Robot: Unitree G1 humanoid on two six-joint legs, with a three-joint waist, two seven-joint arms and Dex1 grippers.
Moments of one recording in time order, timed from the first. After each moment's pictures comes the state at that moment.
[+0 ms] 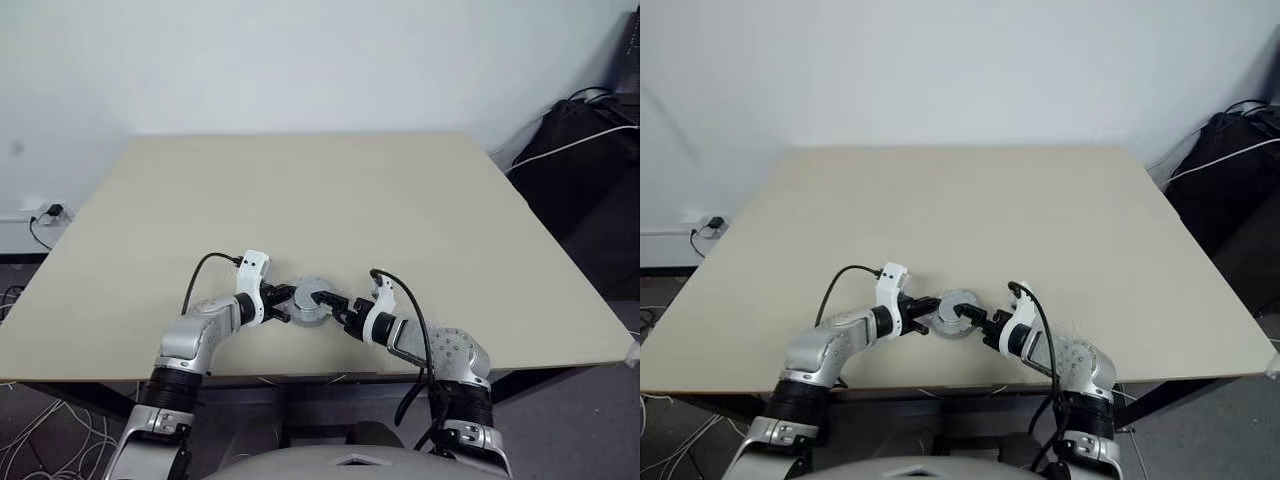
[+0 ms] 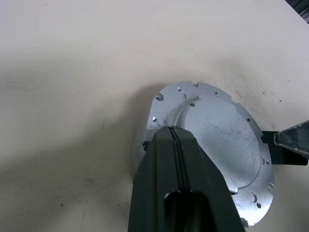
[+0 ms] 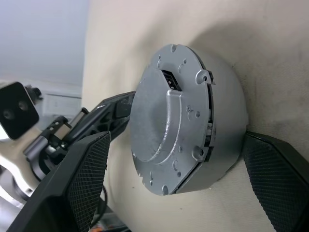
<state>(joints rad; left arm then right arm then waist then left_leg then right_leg) -0.21 0.20 -0.10 0.09 -0.32 0.76 -0.55 -0.17 0.08 -0.30 0.08 0.73 1.20 0.27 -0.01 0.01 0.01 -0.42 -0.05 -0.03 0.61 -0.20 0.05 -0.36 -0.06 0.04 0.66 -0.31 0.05</state>
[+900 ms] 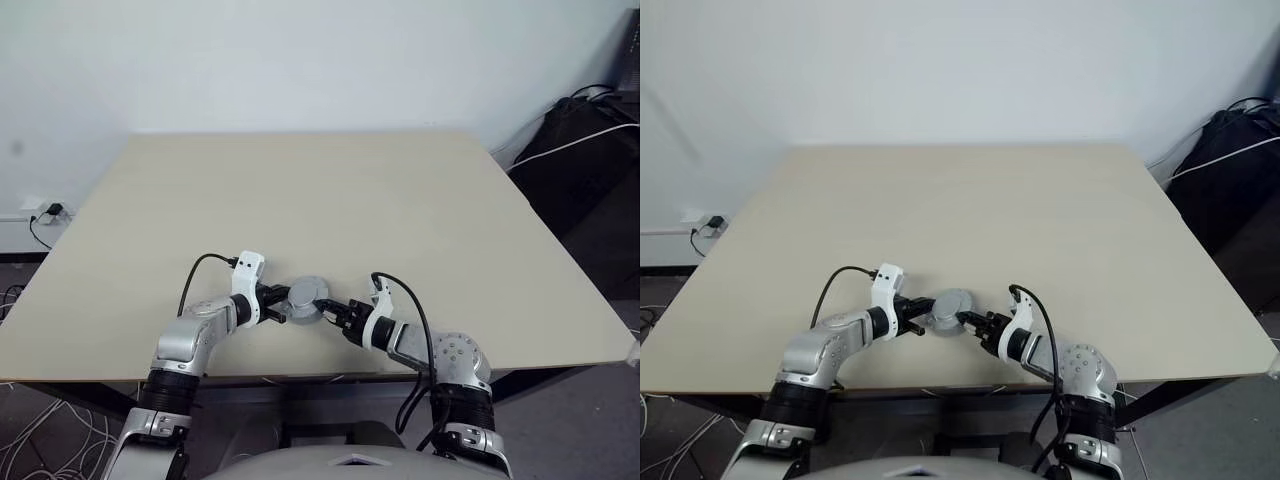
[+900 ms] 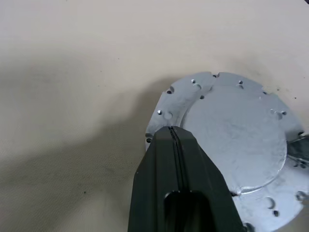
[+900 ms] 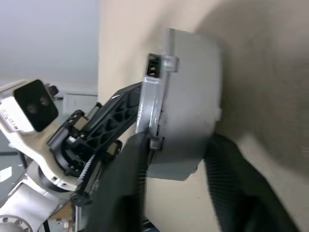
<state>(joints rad) -0.19 0.20 -0.08 0.08 -0.30 0.76 -0.54 -0.15 0.08 -0.32 0.09 0.81 1.23 0.26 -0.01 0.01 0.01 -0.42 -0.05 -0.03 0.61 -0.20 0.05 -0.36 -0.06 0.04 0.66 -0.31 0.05</state>
